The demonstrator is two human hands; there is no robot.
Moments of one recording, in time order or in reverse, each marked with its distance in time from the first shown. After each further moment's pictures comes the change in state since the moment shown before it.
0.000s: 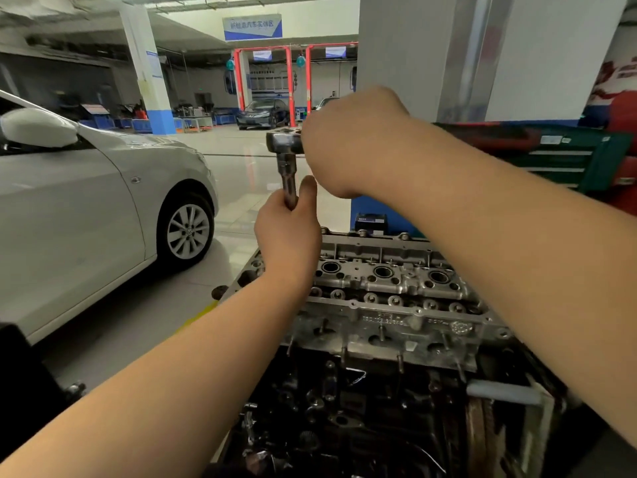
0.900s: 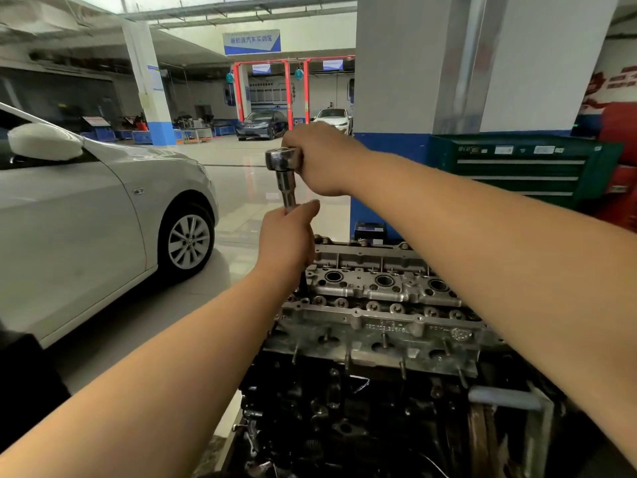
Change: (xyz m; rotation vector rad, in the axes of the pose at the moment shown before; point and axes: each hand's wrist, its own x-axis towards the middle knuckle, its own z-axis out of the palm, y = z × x) left_hand 0.015 0.004 -0.011 -0.073 -0.282 -0.145; right_hand 0.048 -0.004 0.038 0.701 0.013 0.001
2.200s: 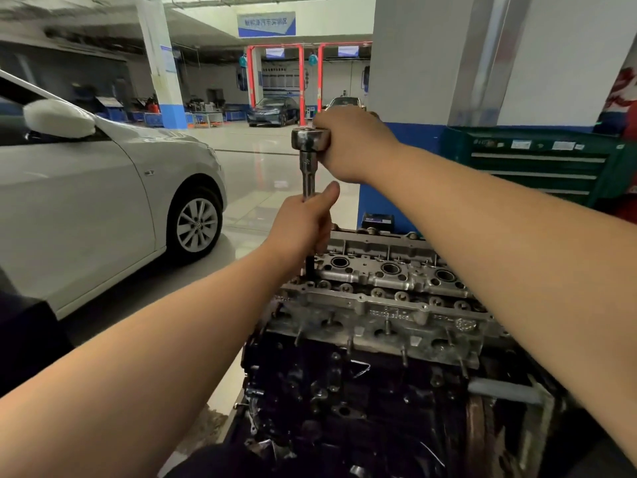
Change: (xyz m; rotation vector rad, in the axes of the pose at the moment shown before) left_hand 0.001 -0.009 -0.008 -0.007 -0.252 -0.024; right_hand -0.010 0.008 0.004 -0.073 0.074 0.073
